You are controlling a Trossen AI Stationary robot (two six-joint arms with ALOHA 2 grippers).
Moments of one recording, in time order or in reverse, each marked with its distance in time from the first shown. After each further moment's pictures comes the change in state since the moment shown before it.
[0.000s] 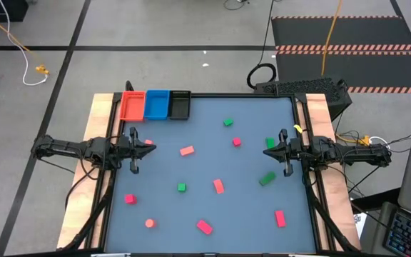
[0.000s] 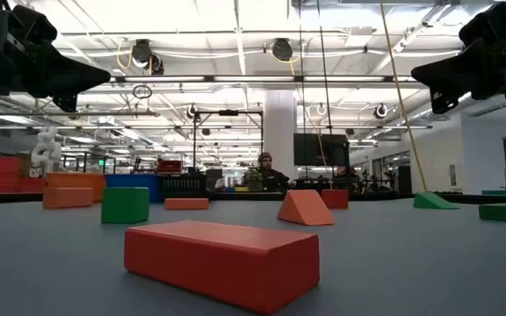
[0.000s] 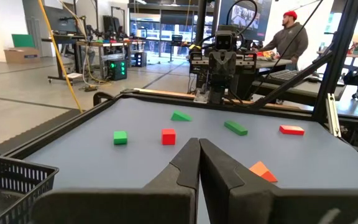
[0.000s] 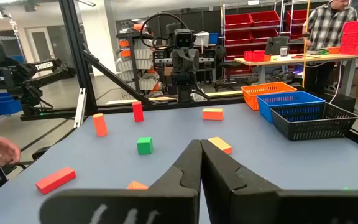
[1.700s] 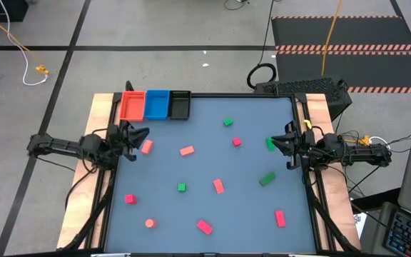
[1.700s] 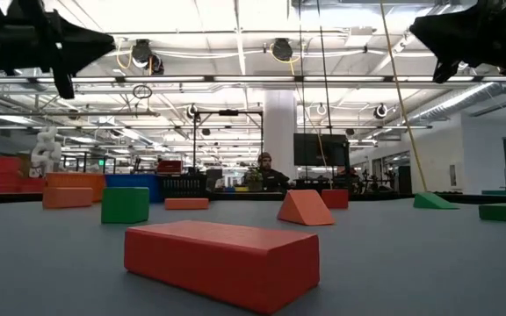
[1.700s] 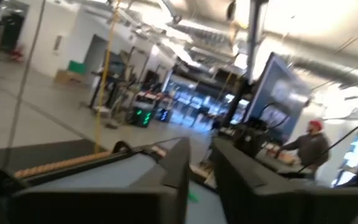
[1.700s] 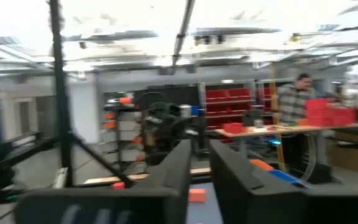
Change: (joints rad) left arm 0.001 0.120 0.000 0.414 -0.232 -0.178; right arm 0.000 0.006 0.000 0.340 0.129 -0.051
